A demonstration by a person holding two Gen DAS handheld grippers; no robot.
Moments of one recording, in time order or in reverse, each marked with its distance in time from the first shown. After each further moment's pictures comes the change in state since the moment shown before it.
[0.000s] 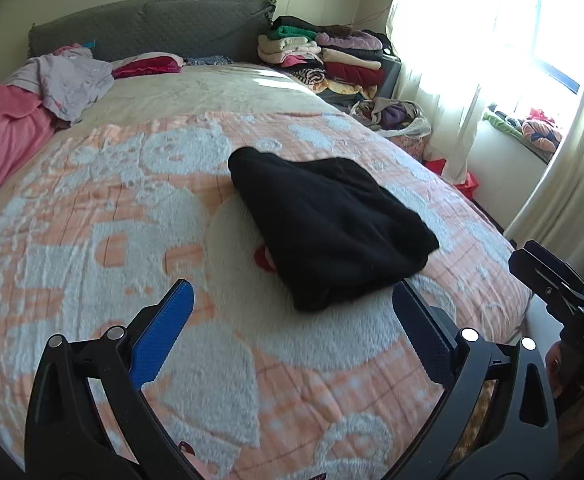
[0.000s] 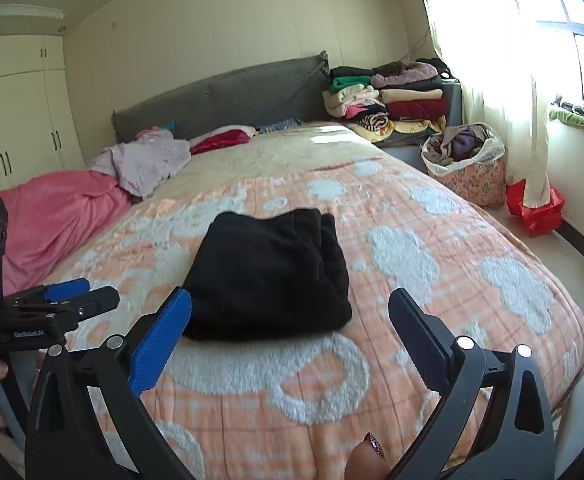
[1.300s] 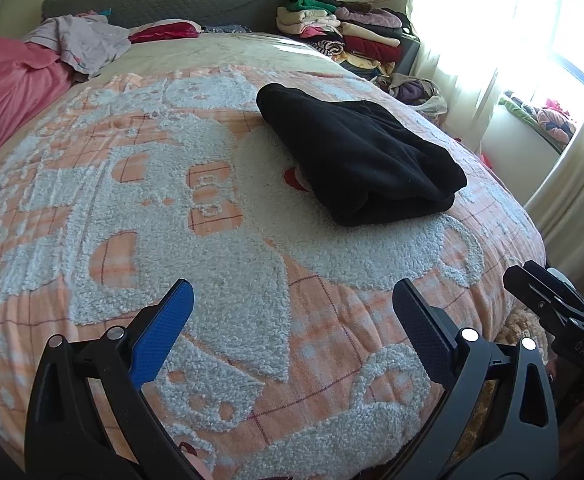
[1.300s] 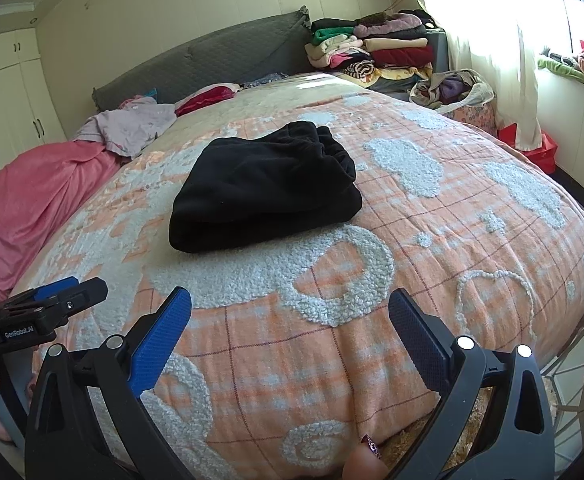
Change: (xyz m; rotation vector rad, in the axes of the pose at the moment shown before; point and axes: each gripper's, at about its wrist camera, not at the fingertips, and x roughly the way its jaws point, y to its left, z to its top) left arm 0.005 0.022 -0.059 -0.052 0.084 0.032; right arm 0.012 0.014 -0.064 0.083 0.136 -0.025
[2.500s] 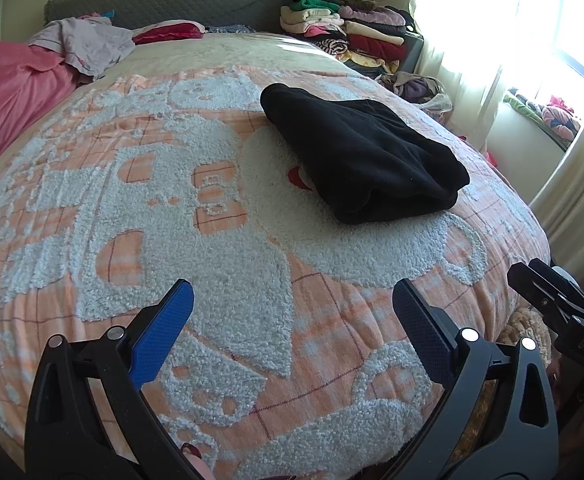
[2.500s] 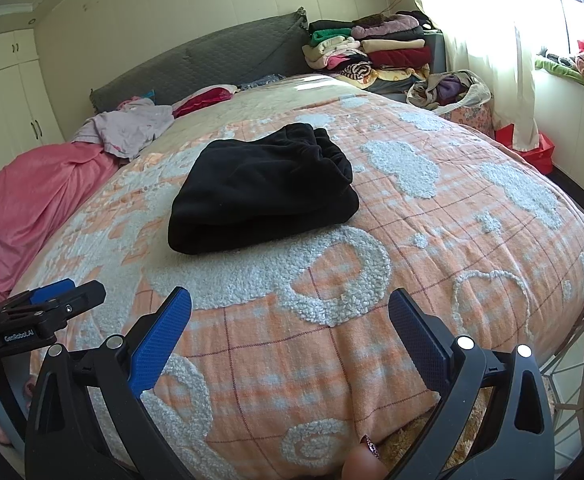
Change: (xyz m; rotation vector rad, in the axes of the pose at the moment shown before) left arm -0.004 -0.003 -0.001 0.004 0.004 0.029; right arm -0.003 0.001 0.001 -0.001 -0.003 -0.008
